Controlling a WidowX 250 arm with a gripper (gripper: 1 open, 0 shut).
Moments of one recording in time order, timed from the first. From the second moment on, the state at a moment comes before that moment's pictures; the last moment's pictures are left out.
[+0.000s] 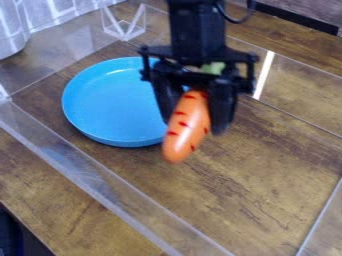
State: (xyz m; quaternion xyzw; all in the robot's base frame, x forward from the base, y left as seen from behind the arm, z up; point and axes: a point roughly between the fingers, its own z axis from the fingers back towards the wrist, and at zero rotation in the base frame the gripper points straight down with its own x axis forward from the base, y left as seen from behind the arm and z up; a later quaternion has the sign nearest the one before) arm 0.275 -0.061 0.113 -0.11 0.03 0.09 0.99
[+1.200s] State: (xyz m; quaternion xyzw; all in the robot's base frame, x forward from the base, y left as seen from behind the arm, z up) arm 0.305 -0.093 0.073 -0.06 0.07 0.03 1.00
